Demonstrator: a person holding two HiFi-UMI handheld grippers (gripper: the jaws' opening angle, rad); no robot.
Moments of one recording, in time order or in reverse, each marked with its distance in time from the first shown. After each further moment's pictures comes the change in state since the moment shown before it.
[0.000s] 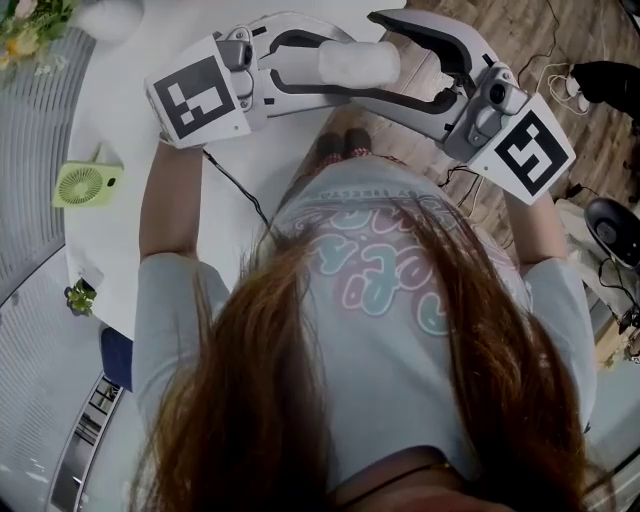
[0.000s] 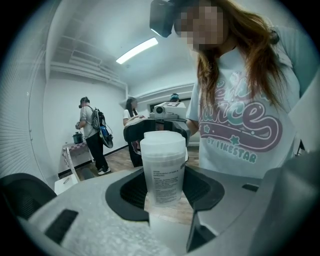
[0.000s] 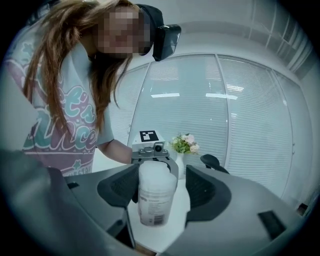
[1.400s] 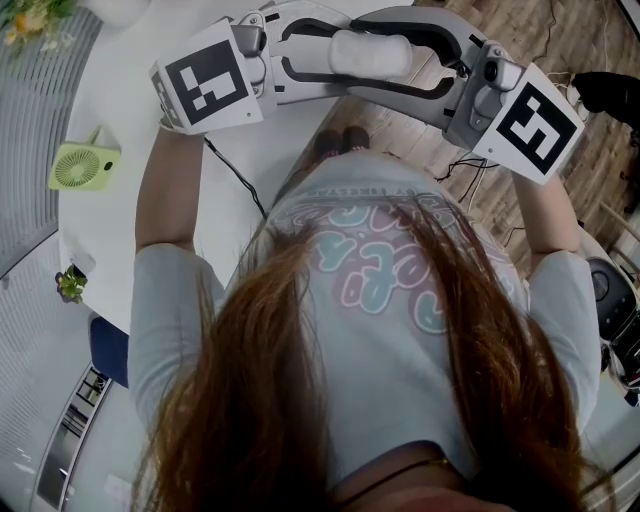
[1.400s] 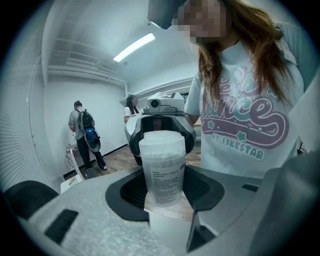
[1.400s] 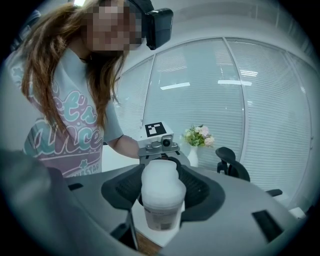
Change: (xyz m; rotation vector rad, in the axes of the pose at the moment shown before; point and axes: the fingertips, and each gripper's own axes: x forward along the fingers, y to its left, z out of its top) left arm 0.001 -0.004 0.002 0.047 0.052 0.029; right arm 0.016 0.020 -0.001 0.007 0.098 0.184
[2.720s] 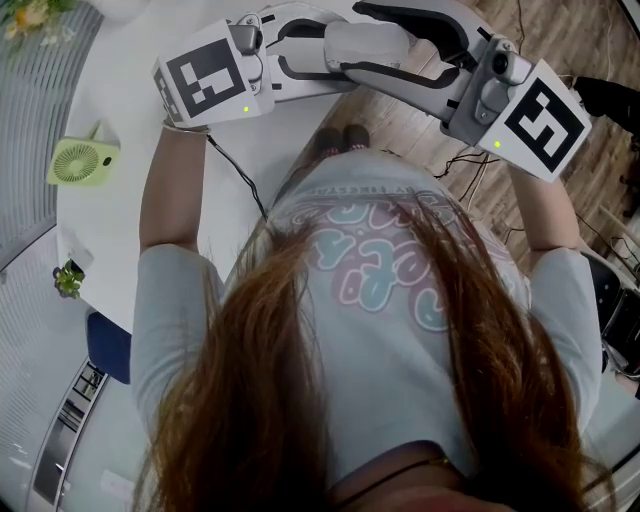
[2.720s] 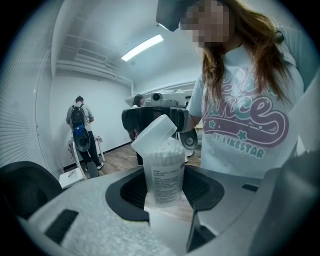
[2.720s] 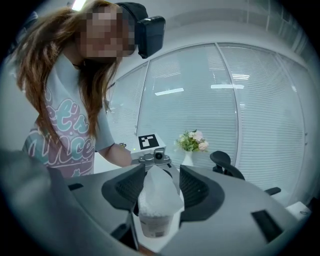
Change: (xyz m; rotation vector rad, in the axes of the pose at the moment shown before) left arm -0.001 0.001 -0.016 -0.077 -0.017 0.023; right arm 0.000 -0.015 0.012 0.040 -0.065 -0.052
